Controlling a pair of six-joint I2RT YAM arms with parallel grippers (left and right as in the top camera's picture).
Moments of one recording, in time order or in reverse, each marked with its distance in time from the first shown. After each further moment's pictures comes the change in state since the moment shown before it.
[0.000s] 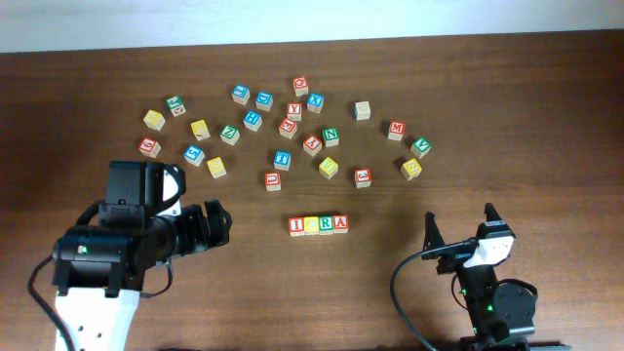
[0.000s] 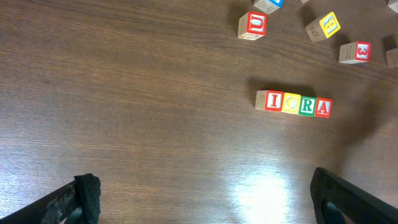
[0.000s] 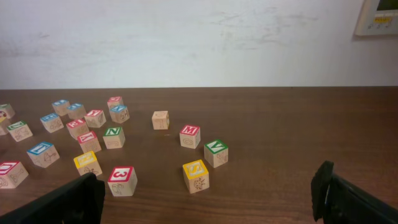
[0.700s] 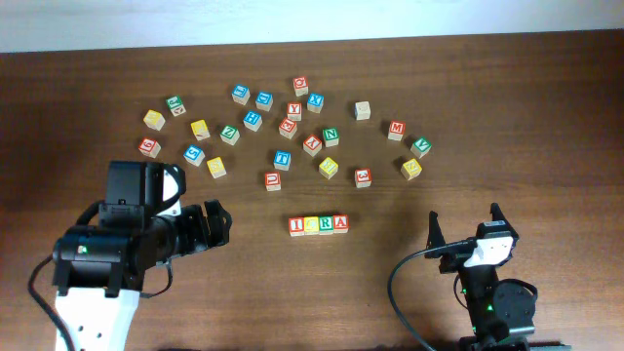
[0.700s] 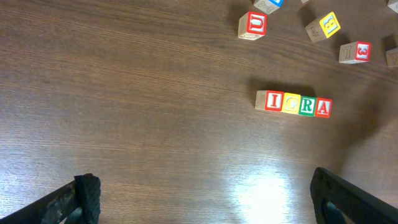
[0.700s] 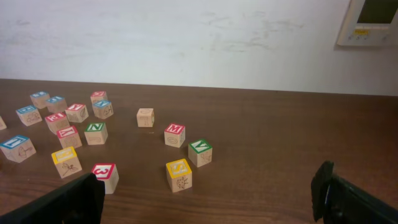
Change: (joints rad) left arm 0.000 0.000 0.000 0.000 0.000 0.000; right arm 0.000 0.000 0.000 -0.003 0.045 -0.070
